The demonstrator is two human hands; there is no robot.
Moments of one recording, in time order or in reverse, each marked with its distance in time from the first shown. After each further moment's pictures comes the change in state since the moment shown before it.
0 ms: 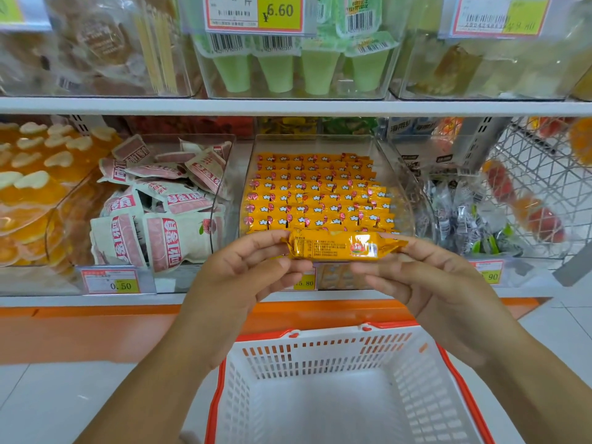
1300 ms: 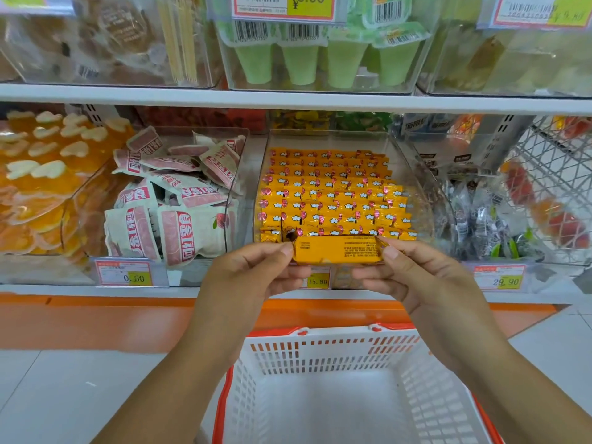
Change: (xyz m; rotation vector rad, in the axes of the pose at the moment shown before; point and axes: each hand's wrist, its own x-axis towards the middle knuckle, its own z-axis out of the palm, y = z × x) left_hand 0.003 -0.008 -0.008 0.156 0.171 -0.069; right_hand 0.015 0.028 0.010 -0.141 0.126 -0.109
